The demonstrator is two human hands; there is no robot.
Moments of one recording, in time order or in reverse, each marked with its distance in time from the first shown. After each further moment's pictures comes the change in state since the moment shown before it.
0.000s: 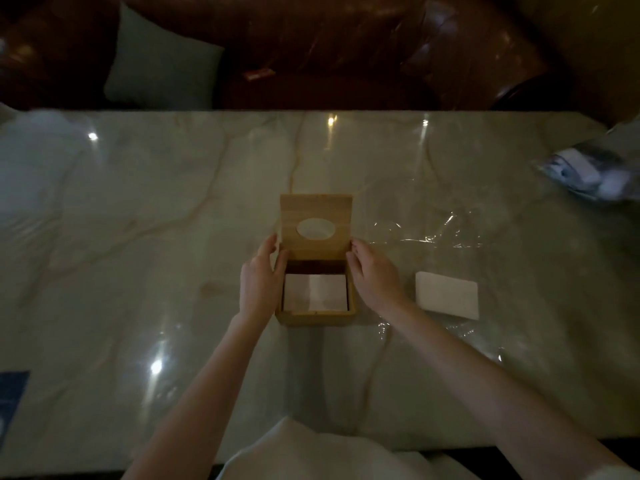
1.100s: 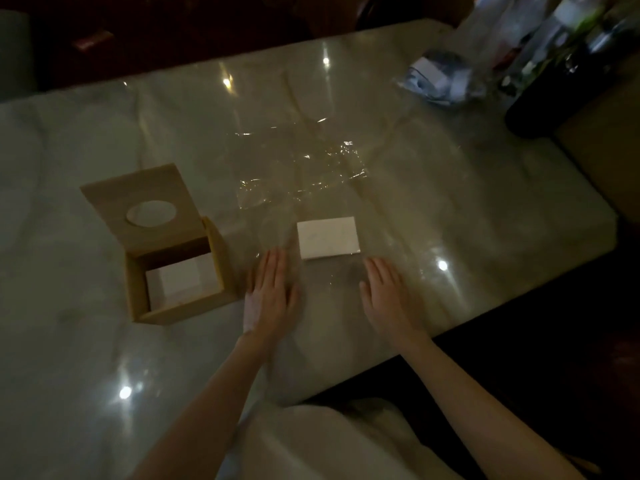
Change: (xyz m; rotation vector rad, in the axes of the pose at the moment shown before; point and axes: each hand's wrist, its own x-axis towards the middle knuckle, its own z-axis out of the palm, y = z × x) left_hand -0.105 0.045 0.149 0.423 -0.477 0.415; right_hand -0.166 0.140 -0.071 -0.270 -0.116 0.482
